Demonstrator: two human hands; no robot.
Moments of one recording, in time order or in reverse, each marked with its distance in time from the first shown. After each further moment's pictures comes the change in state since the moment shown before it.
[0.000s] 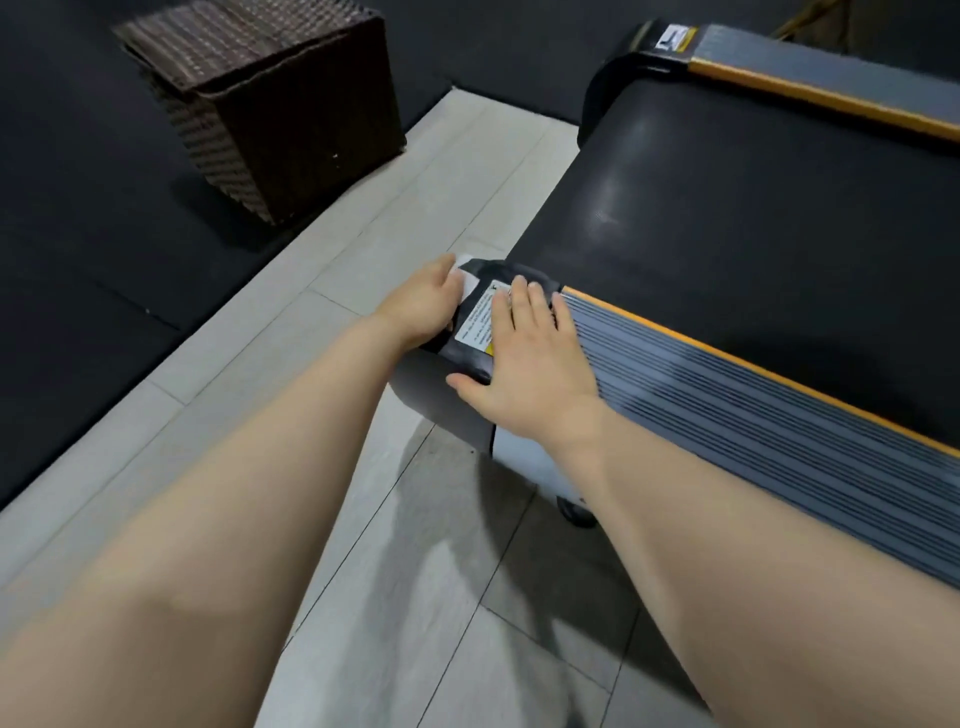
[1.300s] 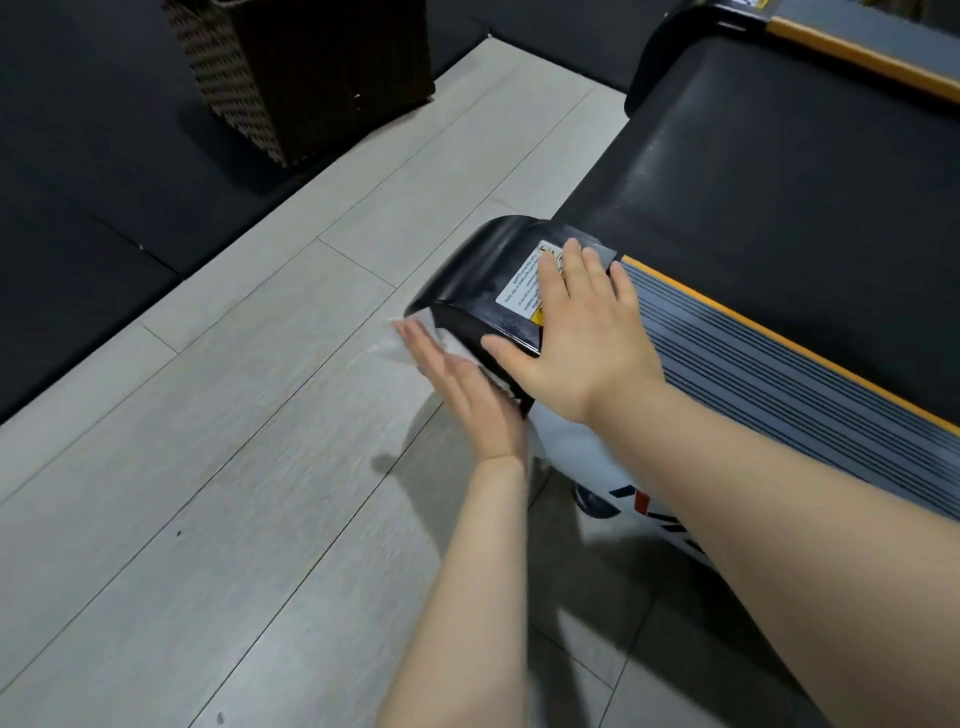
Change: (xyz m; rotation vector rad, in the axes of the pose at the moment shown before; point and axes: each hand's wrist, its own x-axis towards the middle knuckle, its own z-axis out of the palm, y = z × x) left_hand -0.064 -0.045 0.145 -1.034 0.922 0.023; right_hand 0.004 -0.001 -0.001 -0.009 -0.032 0.008
